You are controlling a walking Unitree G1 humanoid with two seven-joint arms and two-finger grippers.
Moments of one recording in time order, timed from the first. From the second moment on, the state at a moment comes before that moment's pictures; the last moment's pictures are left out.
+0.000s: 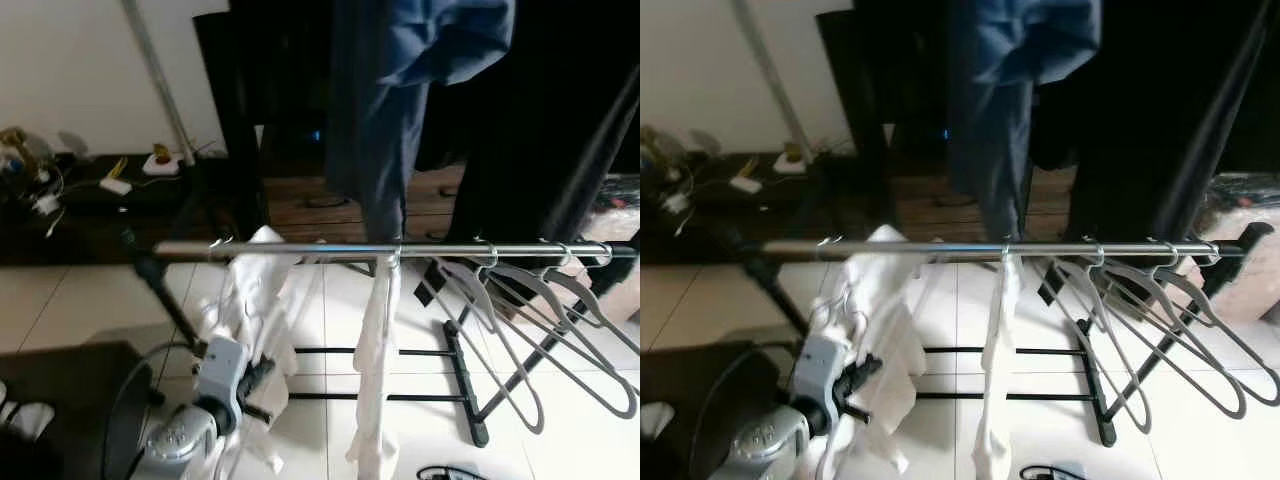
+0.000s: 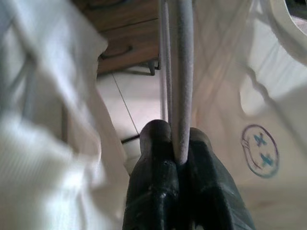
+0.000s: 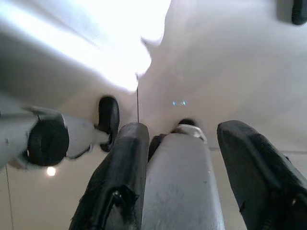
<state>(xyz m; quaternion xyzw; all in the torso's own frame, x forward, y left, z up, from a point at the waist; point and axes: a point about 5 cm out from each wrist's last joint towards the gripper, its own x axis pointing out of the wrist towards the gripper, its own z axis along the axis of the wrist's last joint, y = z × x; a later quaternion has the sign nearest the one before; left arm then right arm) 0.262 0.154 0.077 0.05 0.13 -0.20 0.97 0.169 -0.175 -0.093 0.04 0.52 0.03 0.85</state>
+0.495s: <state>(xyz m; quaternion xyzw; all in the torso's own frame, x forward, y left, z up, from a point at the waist) 0.313 0.147 0.080 0.08 0.15 -0.16 0.97 0.162 -0.182 -0.095 0.02 0.53 0.04 0.85</state>
